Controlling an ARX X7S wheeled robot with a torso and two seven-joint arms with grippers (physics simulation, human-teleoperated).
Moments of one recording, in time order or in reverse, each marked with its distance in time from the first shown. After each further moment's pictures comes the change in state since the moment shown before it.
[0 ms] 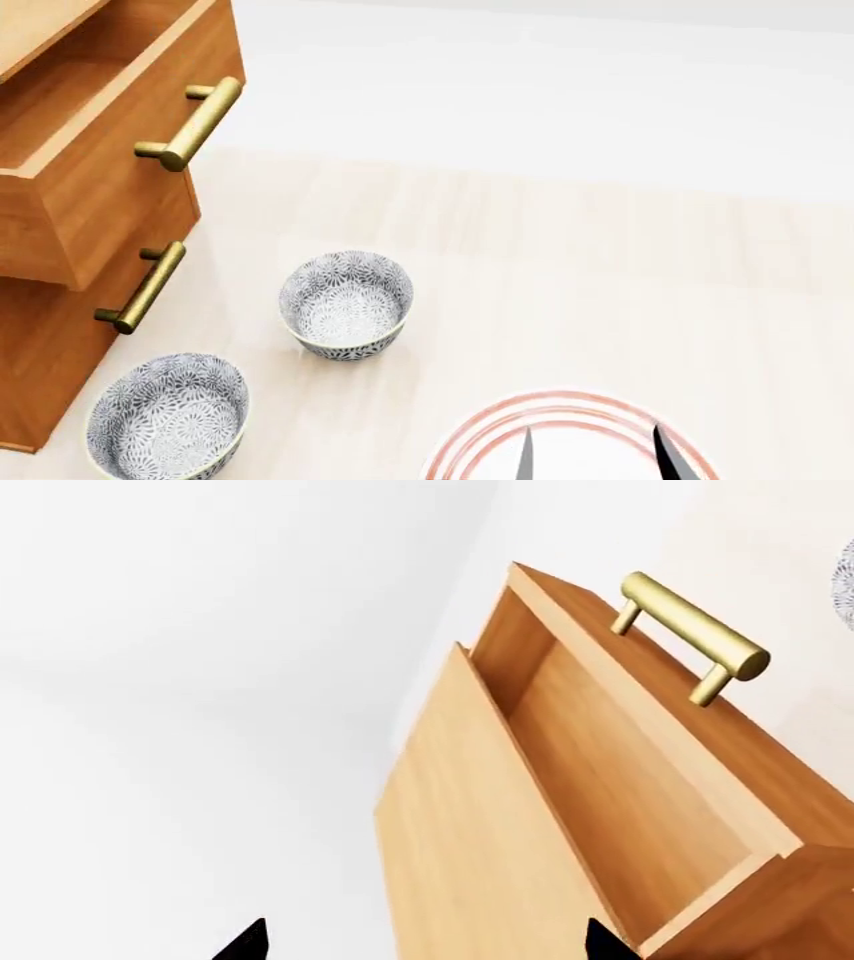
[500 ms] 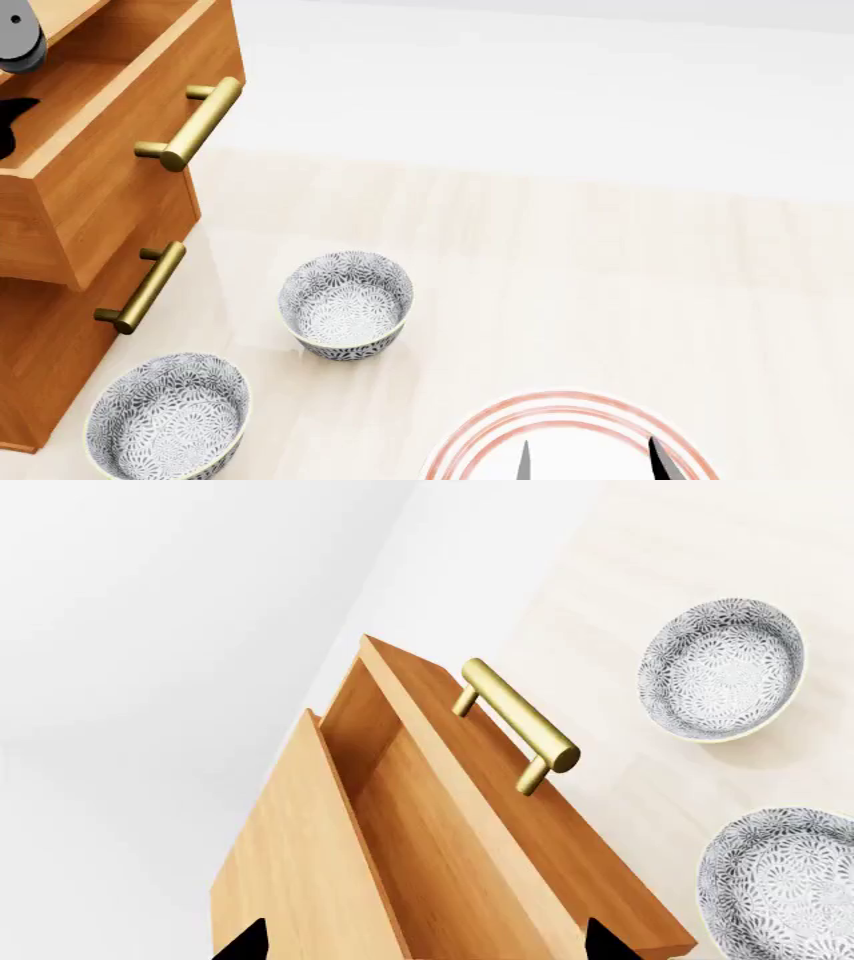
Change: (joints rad) left arm 0.160 0.072 -0.160 -0.047 -0.144 -0.009 -0.015; right arm -0.005 -0.005 -0.013 0.041 -0.007 -0.024 -0.005
